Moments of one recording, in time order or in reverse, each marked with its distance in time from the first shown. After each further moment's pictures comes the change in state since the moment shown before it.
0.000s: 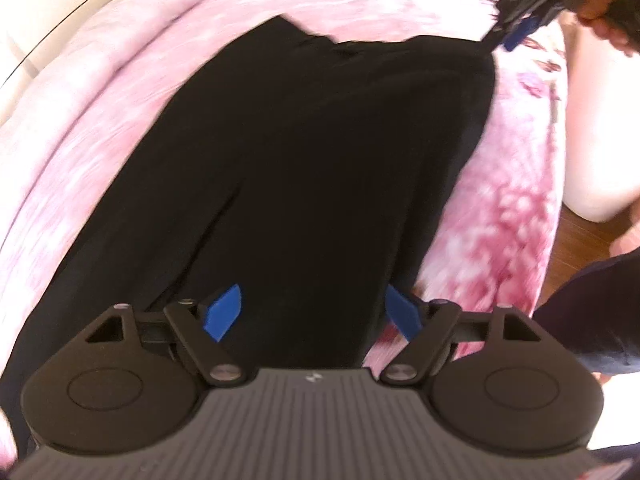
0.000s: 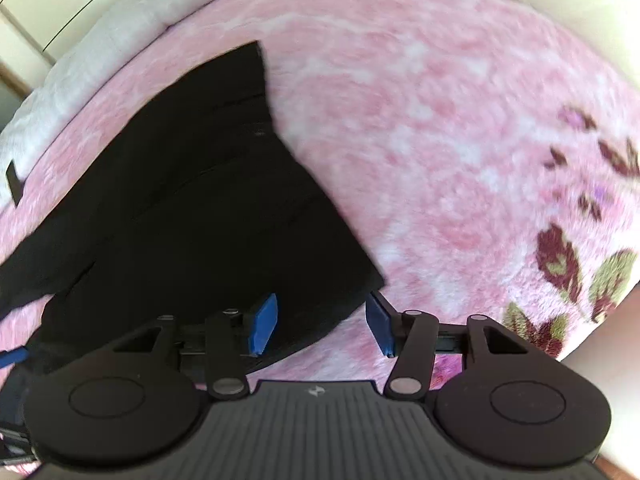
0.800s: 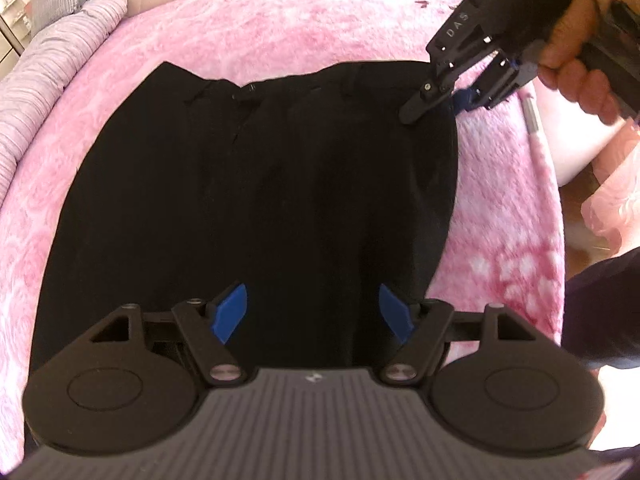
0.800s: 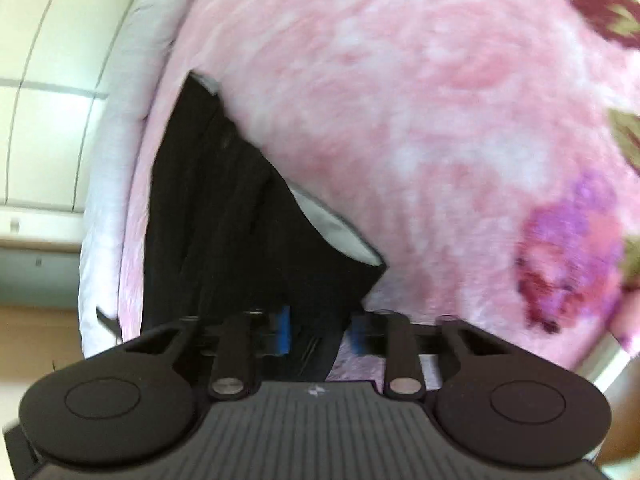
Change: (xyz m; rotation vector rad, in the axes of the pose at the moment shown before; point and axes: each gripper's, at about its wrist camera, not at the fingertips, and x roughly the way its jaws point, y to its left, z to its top) left arm 0.092 -0.041 0.097 0.293 -0.044 -0.195; right arm 0.099 -0.064 -0.029 0.595 0.010 0.370
